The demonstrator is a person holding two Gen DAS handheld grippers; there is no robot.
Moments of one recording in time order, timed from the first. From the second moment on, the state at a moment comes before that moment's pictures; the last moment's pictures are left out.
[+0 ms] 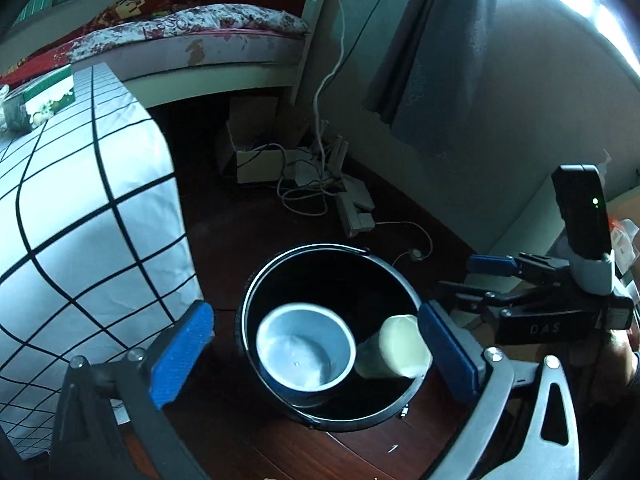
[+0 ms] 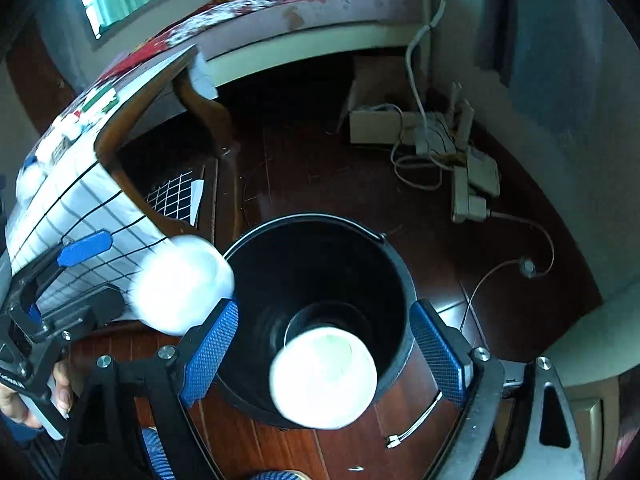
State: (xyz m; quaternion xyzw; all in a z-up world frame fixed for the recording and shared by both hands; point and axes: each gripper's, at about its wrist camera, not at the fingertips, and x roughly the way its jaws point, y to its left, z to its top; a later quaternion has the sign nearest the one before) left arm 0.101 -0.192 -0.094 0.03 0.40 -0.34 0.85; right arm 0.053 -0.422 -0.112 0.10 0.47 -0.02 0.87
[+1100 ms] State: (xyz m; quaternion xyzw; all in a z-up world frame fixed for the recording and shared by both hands) left arm 0.093 -0.166 -0.037 0.07 0.32 -0.22 0.92; right arm 0.053 -0.384 -0.043 0.05 0.38 -0.06 0.92
